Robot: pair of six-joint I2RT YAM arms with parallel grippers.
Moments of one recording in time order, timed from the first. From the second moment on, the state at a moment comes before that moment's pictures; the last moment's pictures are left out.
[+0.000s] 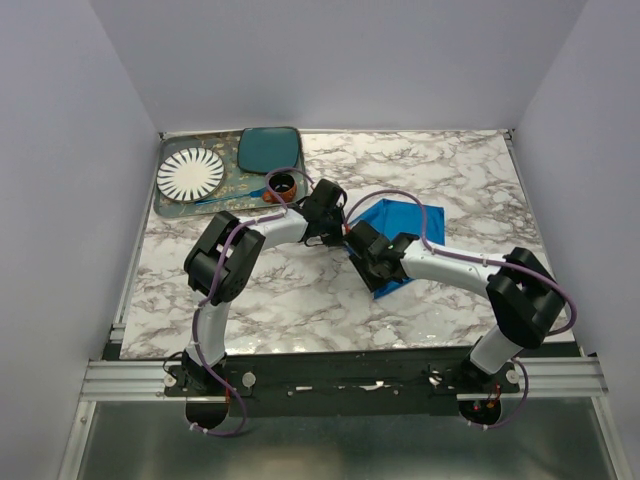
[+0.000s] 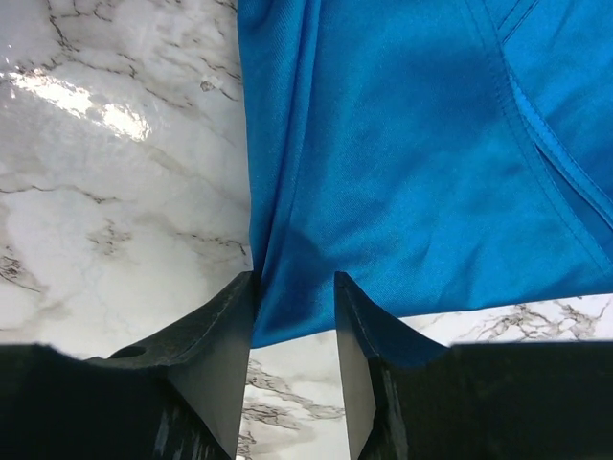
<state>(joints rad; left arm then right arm) -0.63 2.02 1.30 -0.14 0.20 -0.83 0.84 1.63 1.01 -0.59 0.29 0.19</state>
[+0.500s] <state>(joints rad) -0.63 2.03 1.30 -0.14 0.21 -0.83 0.81 1.63 1.00 -0.57 0.19 0.21</state>
